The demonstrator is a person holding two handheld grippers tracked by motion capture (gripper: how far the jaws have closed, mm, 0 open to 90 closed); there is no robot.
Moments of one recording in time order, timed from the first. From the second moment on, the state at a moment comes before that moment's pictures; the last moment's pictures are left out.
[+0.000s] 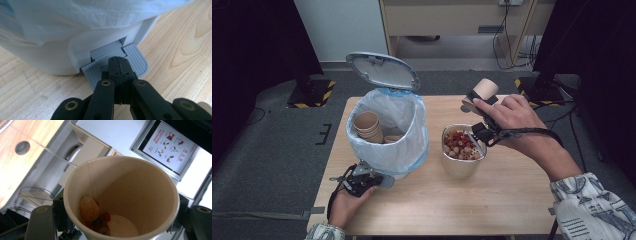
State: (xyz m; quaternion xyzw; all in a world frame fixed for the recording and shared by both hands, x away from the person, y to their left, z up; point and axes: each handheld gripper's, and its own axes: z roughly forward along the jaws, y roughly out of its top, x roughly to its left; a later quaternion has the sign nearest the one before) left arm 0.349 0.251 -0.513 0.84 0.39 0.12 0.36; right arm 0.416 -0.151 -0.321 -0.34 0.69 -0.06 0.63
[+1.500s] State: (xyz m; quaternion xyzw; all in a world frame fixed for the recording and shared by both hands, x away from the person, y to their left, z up) left arm 0.349 0.252 -0.514 0.84 0.39 0.12 0.36; right arm 0.422 -0.159 -0.343 -0.31 0.73 -0.04 0.61
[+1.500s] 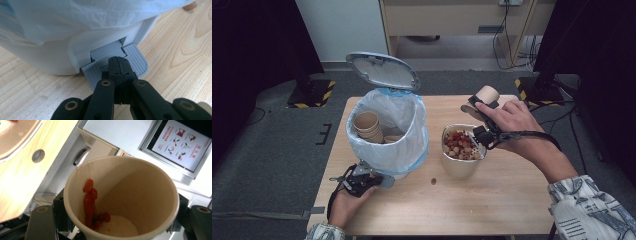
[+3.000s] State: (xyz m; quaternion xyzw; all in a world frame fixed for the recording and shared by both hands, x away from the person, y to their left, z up) left arm 0.349 0.252 -0.514 0.84 0.39 0.12 0.36; right arm 0.445 -0.184 -0.333 -0.05 0.80 0.25 0.54
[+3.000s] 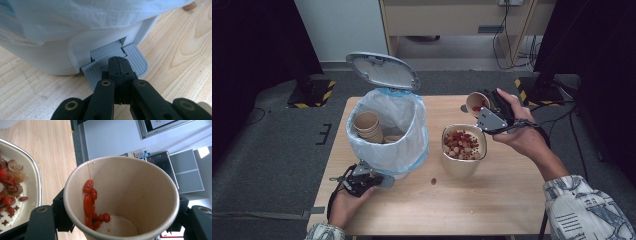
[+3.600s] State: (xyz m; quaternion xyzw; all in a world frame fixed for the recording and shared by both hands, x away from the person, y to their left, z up) left arm 0.349 0.252 -0.514 0.84 0.39 0.12 0.36; right arm 0.448 -0.187 -0.331 0.00 0.80 0.33 0.50
